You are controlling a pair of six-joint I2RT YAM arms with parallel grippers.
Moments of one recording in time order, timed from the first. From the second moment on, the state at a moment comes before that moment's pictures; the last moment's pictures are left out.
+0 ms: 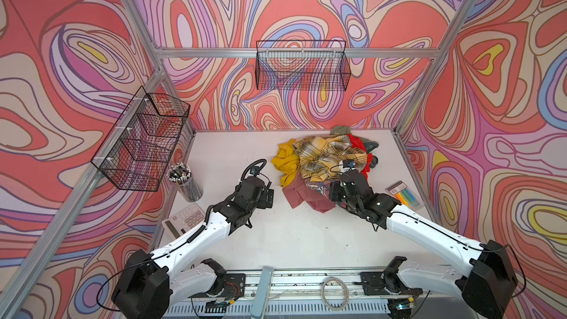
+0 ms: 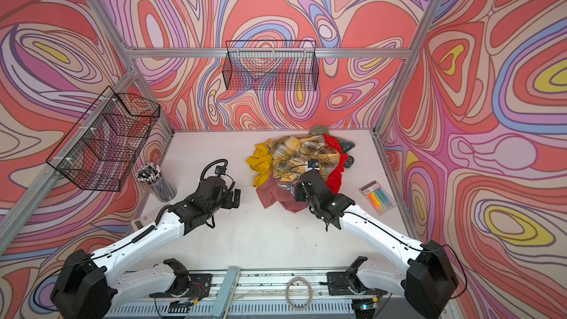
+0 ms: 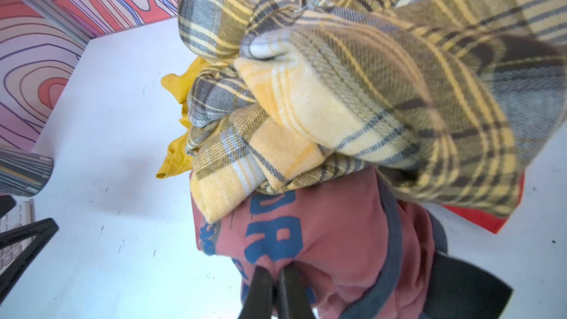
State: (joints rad) left arm -0.60 1.14 0.70 -0.28 -0.29 -0.31; right arm 0.66 1.16 0.83 -0.32 0.25 0.57
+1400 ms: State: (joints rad) left arm -0.82 1.76 1.22 -0.10 0.27 -0.35; right arm 0.47 1.20 0.82 -0.21 -0.18 0.53
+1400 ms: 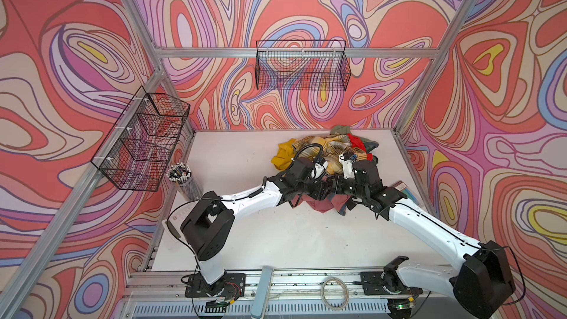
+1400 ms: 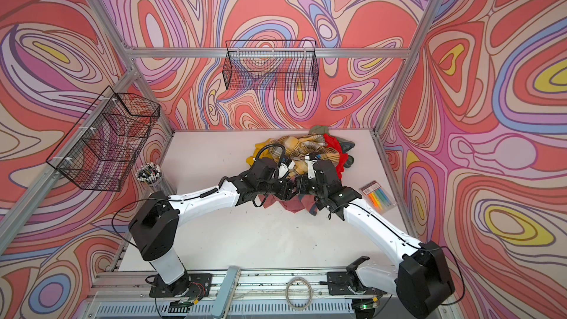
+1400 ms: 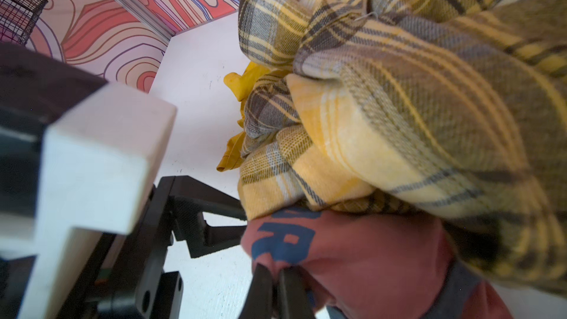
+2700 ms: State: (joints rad) left arm -0.85 1.57 1.18 -0.30 0.16 -0.38; right arm 0.28 1.40 0.76 0.00 -0.32 0.58
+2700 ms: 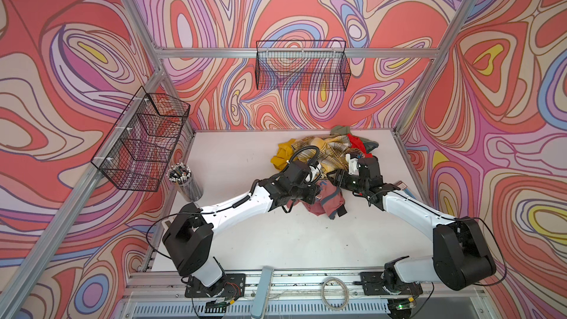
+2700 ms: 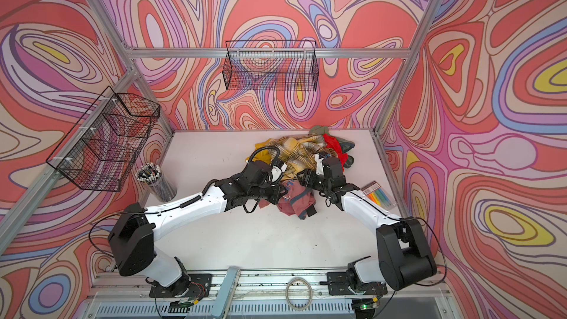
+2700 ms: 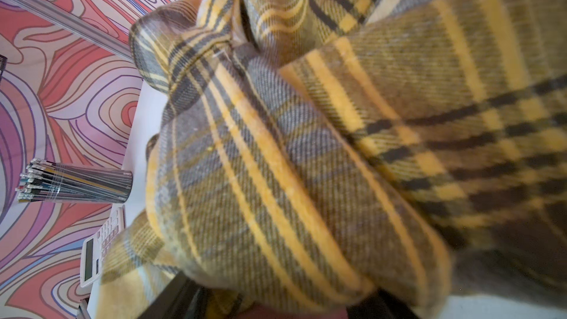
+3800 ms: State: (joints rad) left arm -0.88 1.25 1.43 -0.53 -0.09 -0.23; right arm 0.24 1.50 0.74 0.06 -0.27 0.57
